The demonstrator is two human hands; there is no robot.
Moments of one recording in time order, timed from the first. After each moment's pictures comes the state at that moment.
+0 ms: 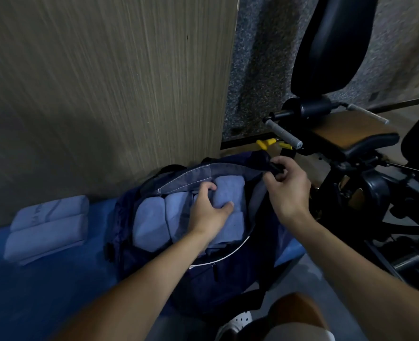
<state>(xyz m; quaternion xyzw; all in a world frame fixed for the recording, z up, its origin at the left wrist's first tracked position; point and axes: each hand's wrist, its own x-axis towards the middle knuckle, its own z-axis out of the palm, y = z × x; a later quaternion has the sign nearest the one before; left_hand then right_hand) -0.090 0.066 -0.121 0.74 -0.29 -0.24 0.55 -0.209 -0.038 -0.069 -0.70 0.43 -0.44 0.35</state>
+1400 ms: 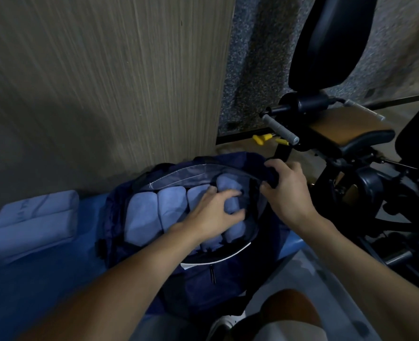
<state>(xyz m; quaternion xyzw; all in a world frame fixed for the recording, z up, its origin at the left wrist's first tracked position) -0.083 0.053 -0.130 0.76 -0.53 -0.21 0.32 -0.228 -0.046 -0.067 -0.84 0.41 -0.26 0.23</state>
